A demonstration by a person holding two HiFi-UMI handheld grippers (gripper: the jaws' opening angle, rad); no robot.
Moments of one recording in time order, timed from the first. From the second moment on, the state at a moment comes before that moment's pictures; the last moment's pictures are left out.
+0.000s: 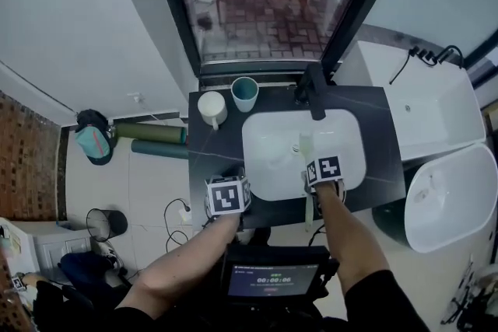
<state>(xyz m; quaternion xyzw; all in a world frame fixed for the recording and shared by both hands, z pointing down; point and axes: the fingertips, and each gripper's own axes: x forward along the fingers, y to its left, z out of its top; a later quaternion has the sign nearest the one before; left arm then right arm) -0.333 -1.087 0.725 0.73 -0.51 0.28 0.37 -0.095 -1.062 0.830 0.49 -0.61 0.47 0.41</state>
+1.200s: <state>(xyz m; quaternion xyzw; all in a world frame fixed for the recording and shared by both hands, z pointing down) -0.344 -1.081 0.696 0.76 -0.50 0.22 0.36 -0.102 -1.067 0.828 0.51 -0.57 0.45 0.46</state>
